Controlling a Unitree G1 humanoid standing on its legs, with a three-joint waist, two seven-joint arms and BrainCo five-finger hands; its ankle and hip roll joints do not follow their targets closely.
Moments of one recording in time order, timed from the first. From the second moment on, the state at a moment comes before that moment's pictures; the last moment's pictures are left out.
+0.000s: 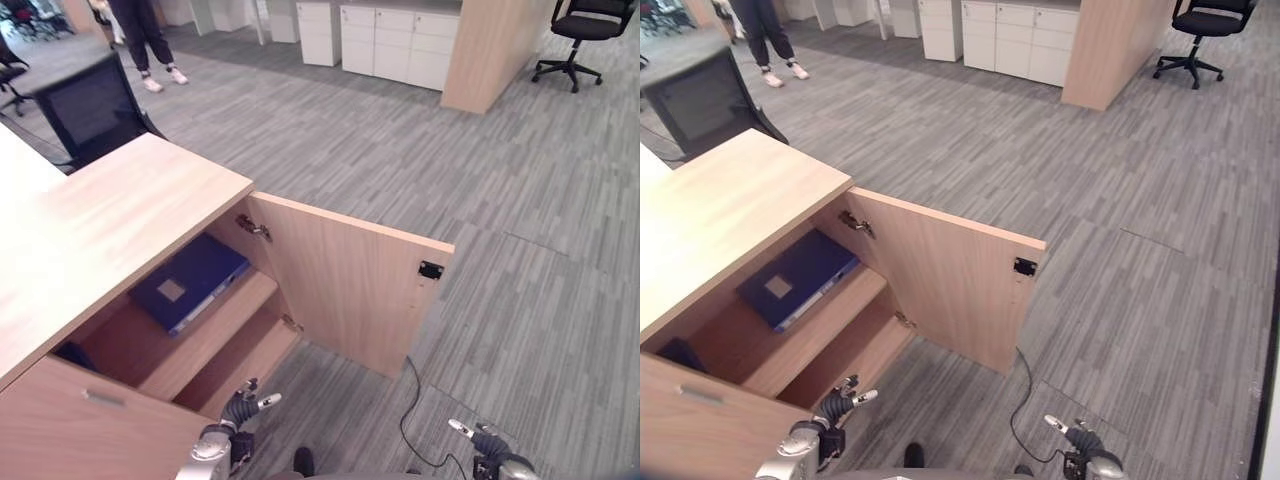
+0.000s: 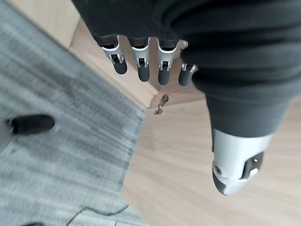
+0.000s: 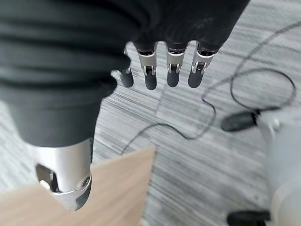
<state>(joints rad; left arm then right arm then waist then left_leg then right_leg) 0.02 0.29 -0.27 0.86 -0.33 -0.13 -0.01 -0.02 -0.30 0.10 1.19 0.45 -0.07 0.00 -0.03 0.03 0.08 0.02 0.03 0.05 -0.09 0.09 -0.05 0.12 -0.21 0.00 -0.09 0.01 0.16</state>
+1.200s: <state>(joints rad) 0.13 0.34 -0.28 0.77 -0.30 -0.12 -0.06 -0.34 -0.44 0.20 0.94 0.48 -0.08 -0.04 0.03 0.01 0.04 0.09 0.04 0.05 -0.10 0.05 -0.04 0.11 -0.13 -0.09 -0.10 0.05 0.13</state>
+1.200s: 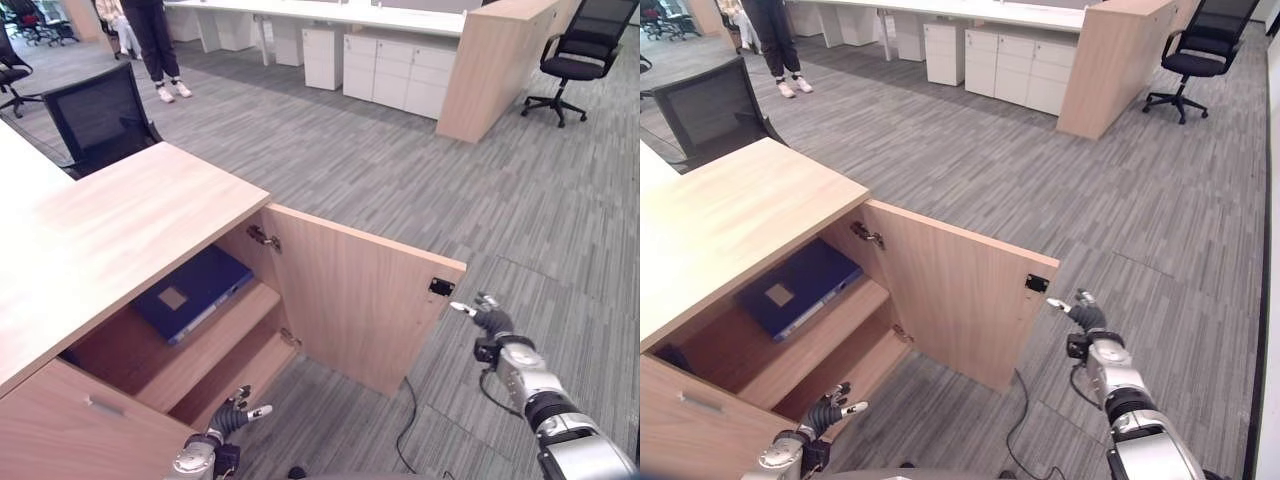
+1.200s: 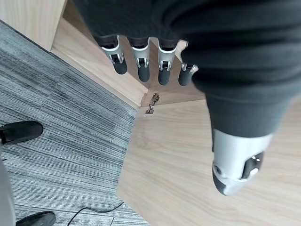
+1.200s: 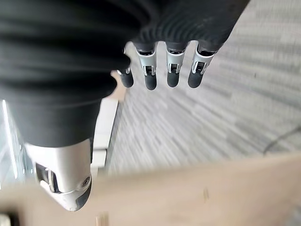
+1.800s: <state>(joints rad) 0.16 0.32 -0.27 0.75 -0.30 -0.11 -0.04 -0.32 -0.36 0.32 0.89 0.45 -0.07 -0.08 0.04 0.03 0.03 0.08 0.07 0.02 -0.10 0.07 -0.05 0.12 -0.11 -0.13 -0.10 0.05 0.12</state>
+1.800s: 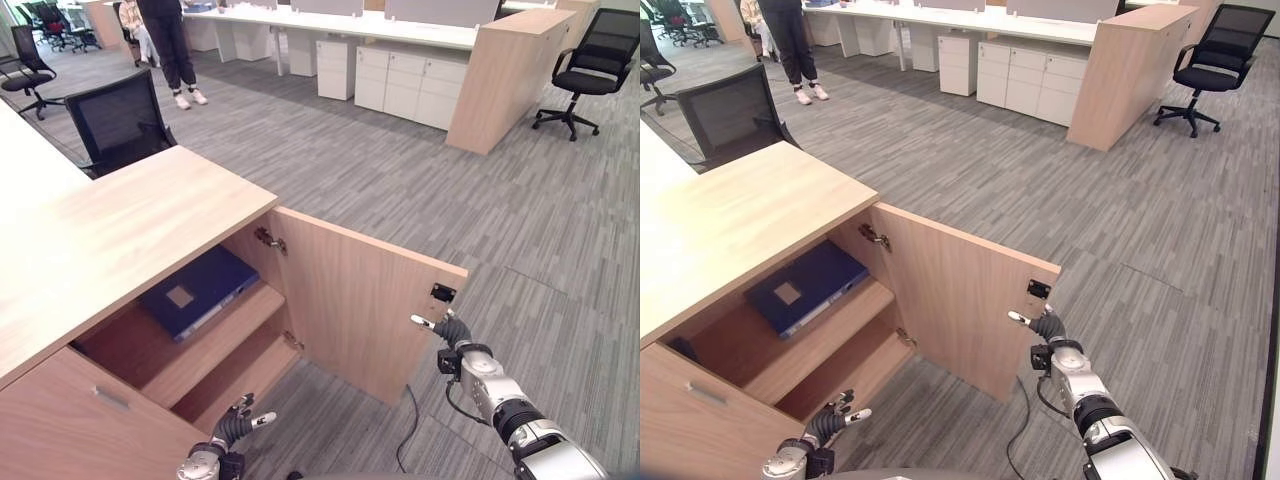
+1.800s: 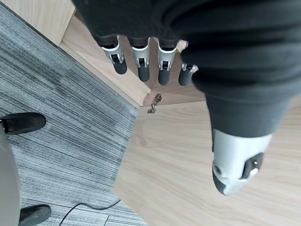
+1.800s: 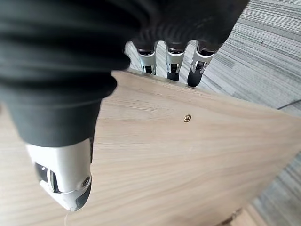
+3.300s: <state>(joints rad) 0.04 0.29 -0.21 0.86 -0.25 -0.12 0.01 0.12 -0.42 0.41 0.37 0.32 -0.05 0.11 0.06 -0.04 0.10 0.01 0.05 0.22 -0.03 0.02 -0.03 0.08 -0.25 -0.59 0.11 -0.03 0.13</state>
